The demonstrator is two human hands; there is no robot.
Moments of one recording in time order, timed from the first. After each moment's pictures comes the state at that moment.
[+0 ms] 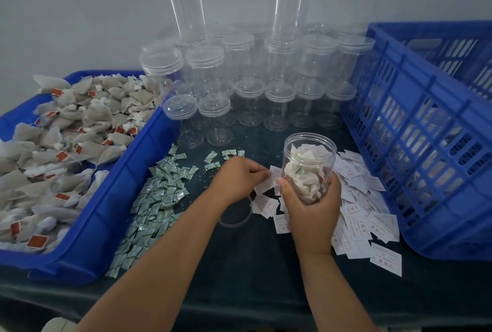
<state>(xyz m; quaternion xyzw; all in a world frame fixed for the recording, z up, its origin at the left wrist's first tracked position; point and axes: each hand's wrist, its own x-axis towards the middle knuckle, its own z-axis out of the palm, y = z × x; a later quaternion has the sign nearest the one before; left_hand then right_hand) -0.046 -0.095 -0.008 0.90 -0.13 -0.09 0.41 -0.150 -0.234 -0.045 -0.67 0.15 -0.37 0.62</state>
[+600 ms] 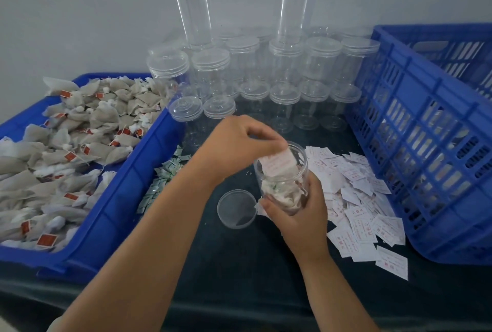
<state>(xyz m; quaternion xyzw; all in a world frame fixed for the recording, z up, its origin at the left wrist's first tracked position) -0.072 -0.080 0.105 0.84 -0.22 -0.05 0.50 -0.158 -0.225 -0.042 -0.70 0.05 -0.26 0.66</state>
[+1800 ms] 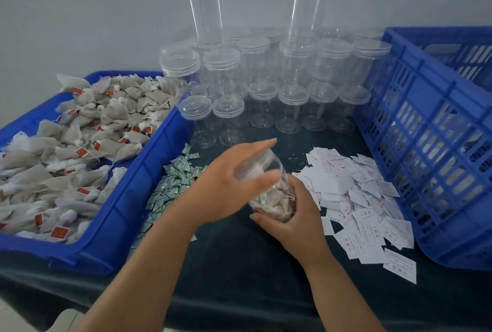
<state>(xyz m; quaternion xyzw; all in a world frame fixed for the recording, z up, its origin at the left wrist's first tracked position) -0.117 -0.041 0.070 0.86 -0.26 -0.03 0.44 -0.157 -0.220 -0.043 -0.75 -0.05 -0.16 0.64</state>
